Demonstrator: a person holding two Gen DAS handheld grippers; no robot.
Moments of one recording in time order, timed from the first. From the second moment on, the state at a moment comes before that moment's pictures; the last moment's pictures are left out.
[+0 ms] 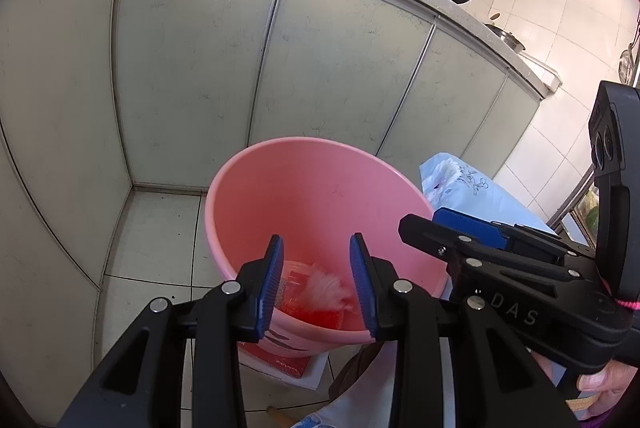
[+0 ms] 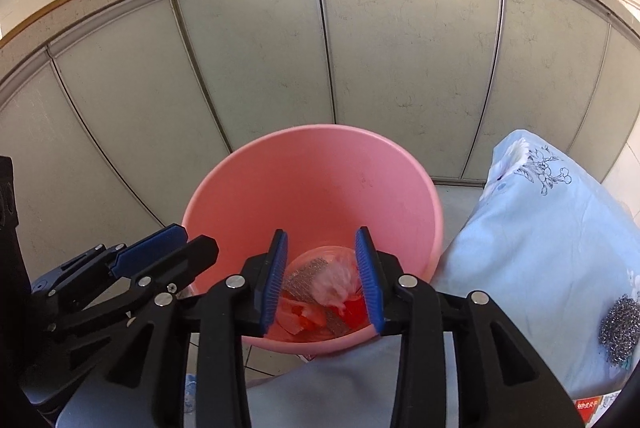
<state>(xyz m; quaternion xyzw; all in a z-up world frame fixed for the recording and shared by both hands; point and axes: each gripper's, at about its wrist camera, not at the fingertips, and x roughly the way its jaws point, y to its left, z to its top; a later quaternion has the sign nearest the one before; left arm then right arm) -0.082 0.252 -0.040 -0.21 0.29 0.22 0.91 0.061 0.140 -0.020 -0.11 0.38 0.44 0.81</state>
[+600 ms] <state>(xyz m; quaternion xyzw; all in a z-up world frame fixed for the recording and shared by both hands) -0.090 0.226 -0.008 -0.19 0.27 0.20 0.92 0.030 0.093 0.014 -0.12 0.32 0.46 0.82</state>
